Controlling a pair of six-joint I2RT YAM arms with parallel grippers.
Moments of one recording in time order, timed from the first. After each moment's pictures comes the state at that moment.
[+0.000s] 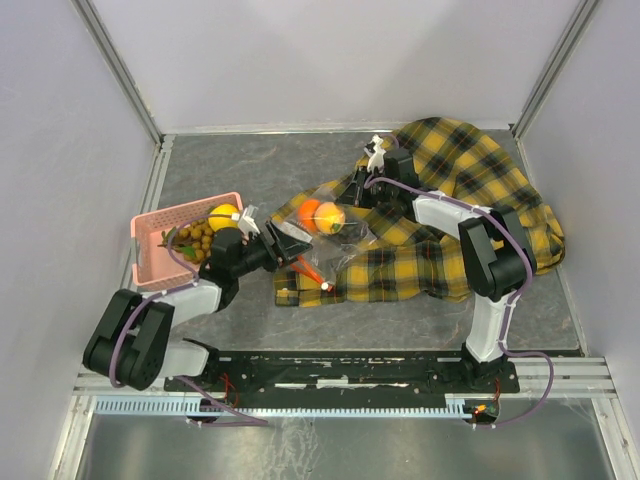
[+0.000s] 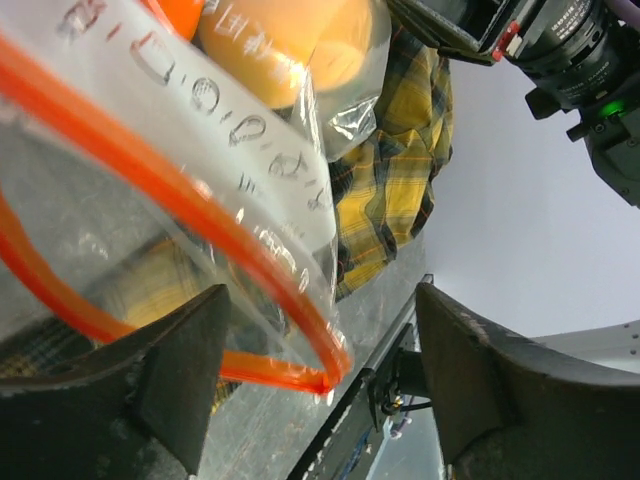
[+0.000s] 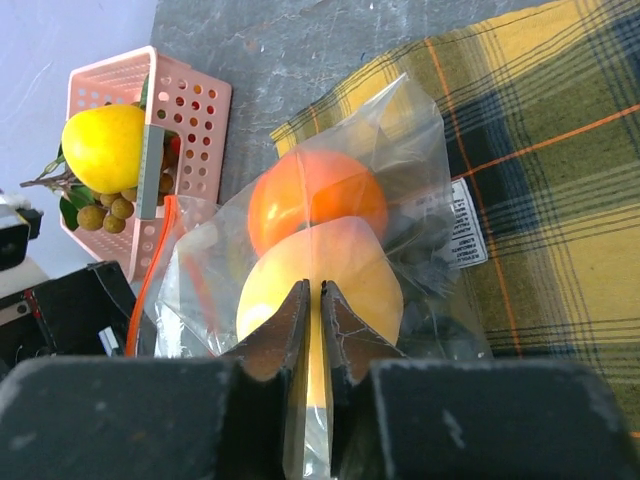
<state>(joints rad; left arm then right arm) -0.34 1.30 0.35 0.64 0.53 -1.01 0.40 1.93 1.27 0.13 -0.54 0.57</state>
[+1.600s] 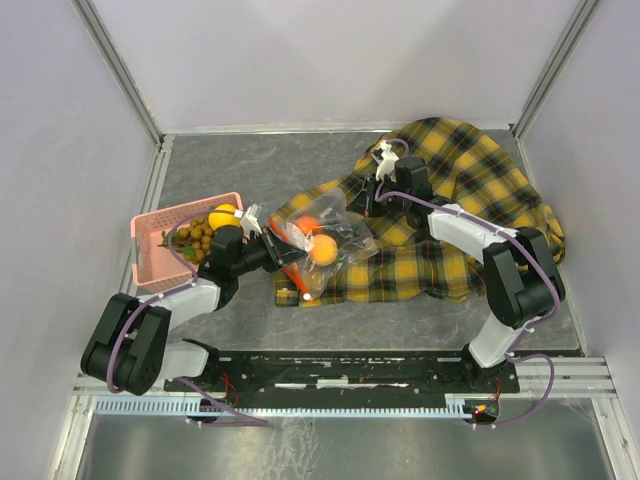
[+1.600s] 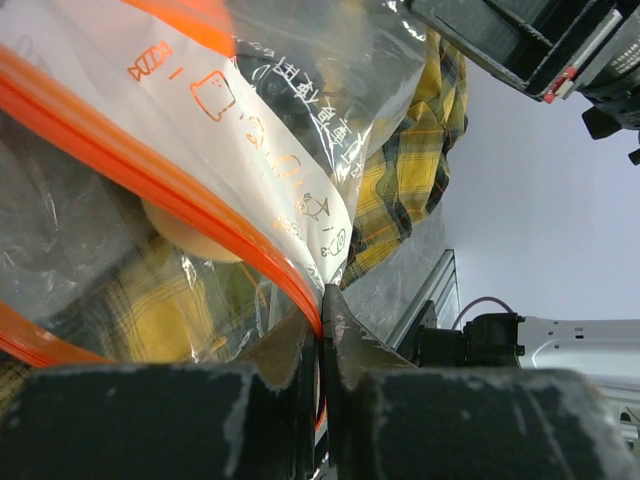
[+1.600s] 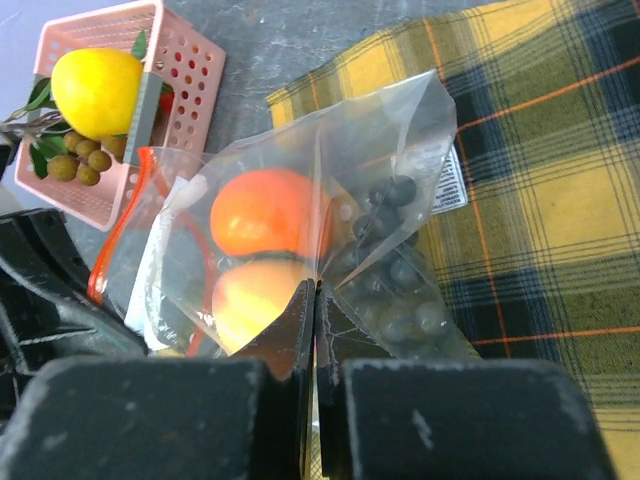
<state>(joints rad) -0.34 1.29 0.39 0.56 0.57 -0.91 0.41 1.71 1.10 0.09 -0.48 0.43</state>
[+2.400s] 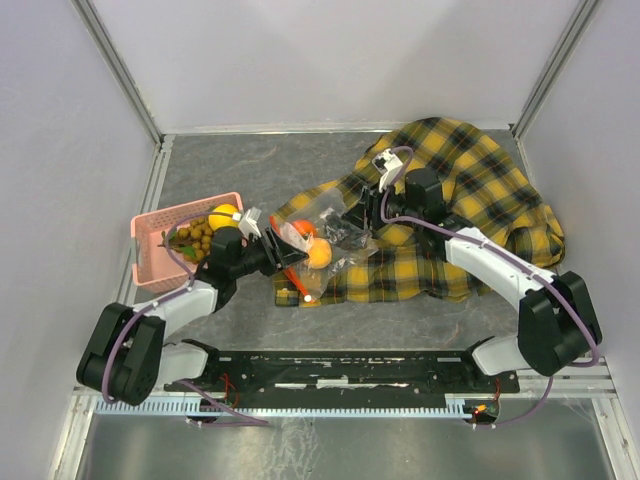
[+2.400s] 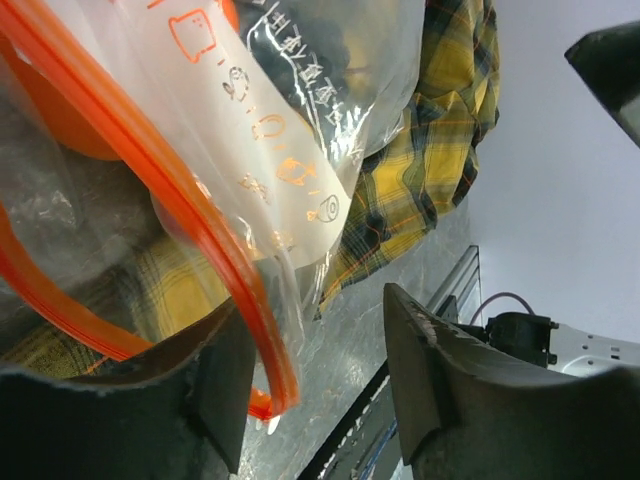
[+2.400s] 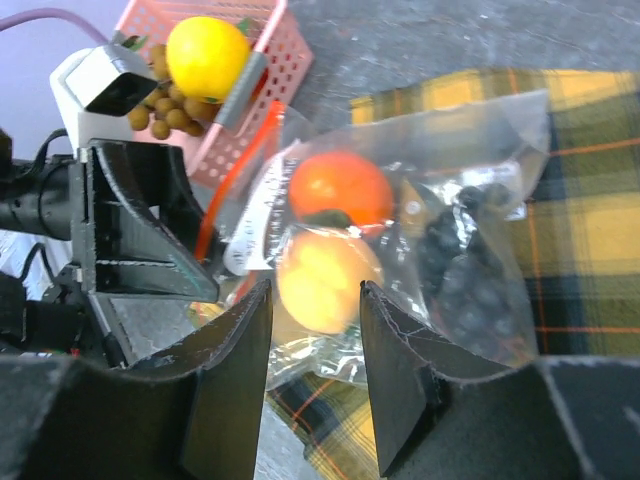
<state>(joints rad) -0.34 1.25 0.39 0.45 0.55 -0.86 0.48 1.43 0.95 0.10 -0.47 0.32</state>
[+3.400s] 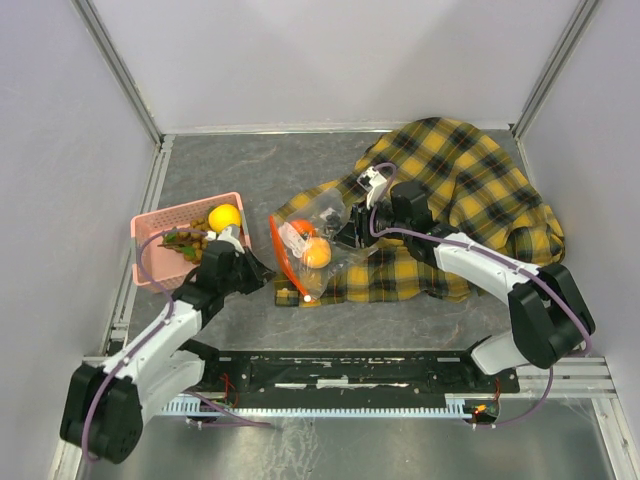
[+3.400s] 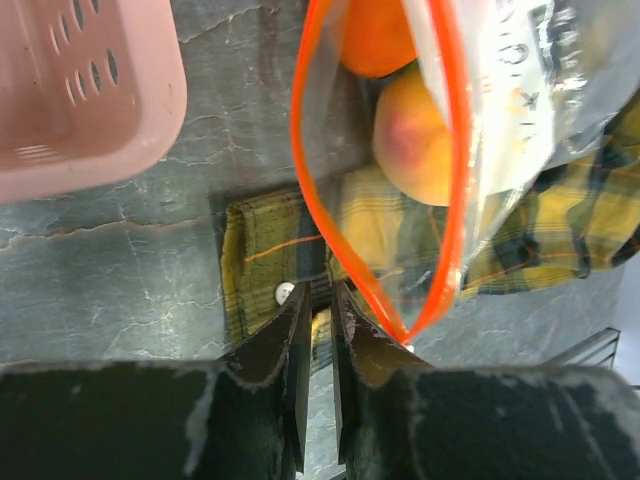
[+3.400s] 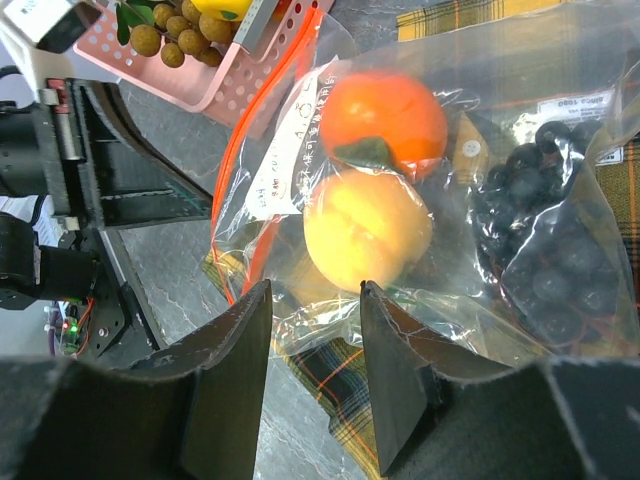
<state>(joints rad) -0.34 0.87 0.38 -0.16 0.18 -0.77 0.55 1.46 0.89 0.14 -0.52 0.33</state>
